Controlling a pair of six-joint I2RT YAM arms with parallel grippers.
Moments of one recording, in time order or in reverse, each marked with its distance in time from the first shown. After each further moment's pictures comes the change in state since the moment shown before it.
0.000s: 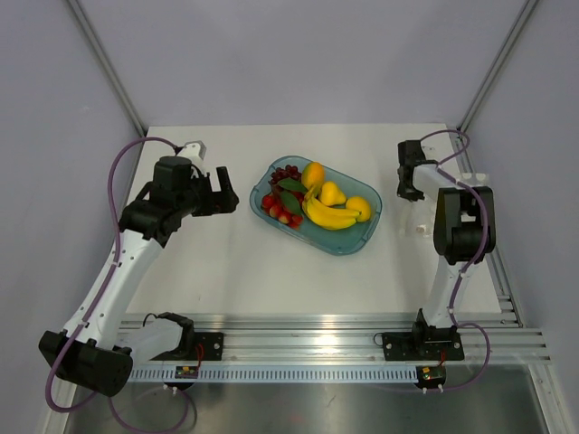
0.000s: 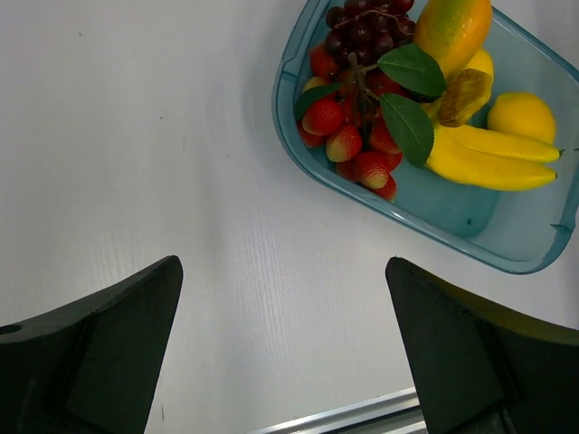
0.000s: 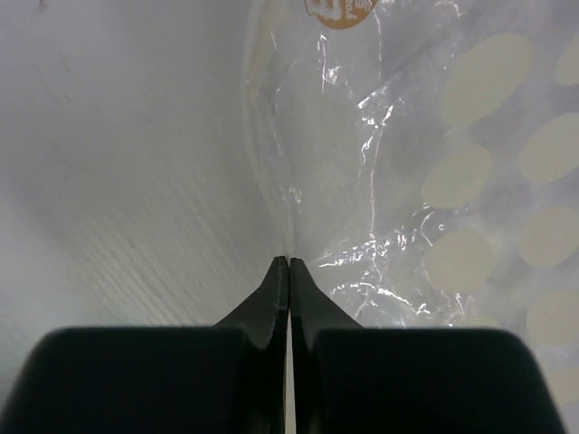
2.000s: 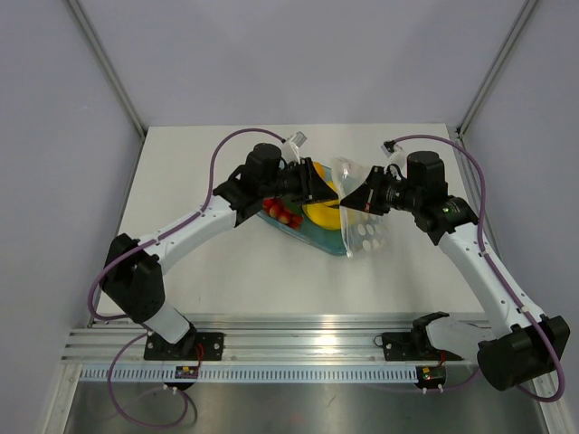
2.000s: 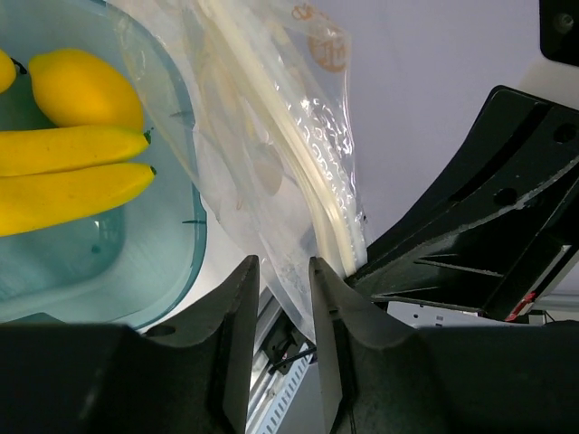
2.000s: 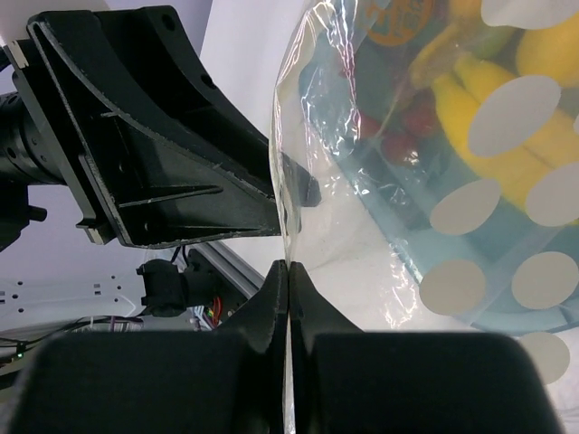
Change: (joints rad) left arm -0.381 0.491 0.111 0.676 0.463 -0.515; right arm 0.279 -0.886 -0.295 -0.014 -0.977 0.267
